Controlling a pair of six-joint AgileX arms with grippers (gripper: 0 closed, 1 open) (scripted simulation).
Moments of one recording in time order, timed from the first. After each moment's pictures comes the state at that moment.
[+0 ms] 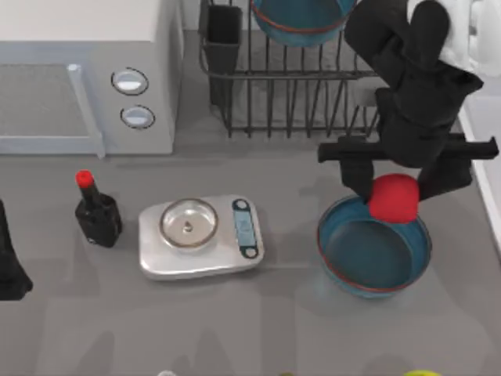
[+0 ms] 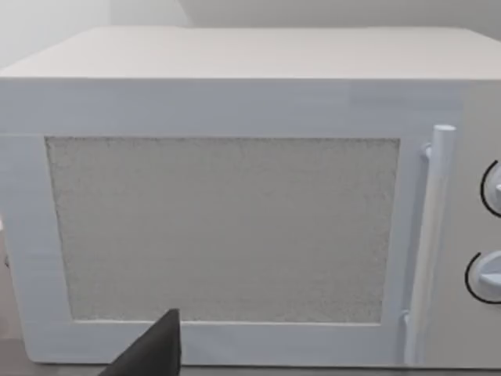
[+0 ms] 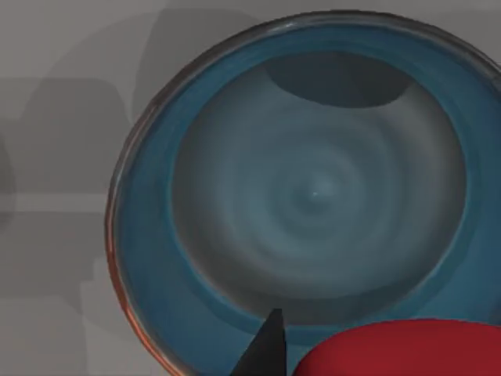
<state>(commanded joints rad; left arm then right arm) 0.00 0.00 0.00 0.00 0.00 0.00 0.51 1.91 1.57 -1.19 0.03 0.52</state>
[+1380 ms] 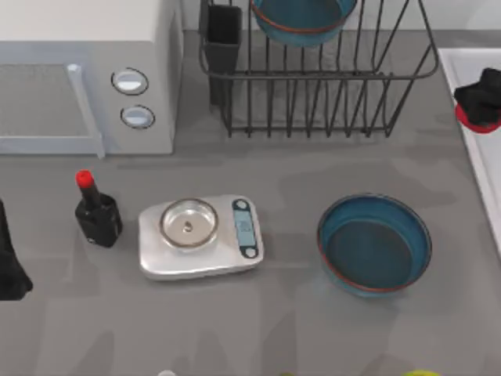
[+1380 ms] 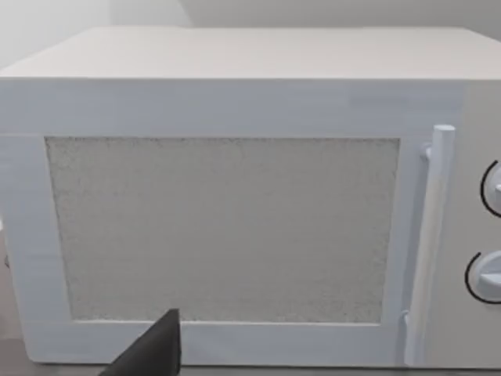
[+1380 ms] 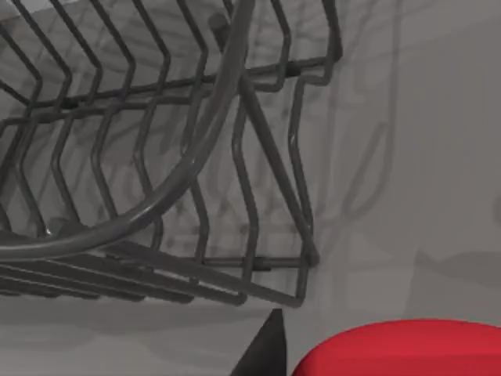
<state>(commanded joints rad) 0.00 0.00 0.00 0.00 0.00 0.00 -0.01 1.67 0.88 0.18 -0.37 0.25</state>
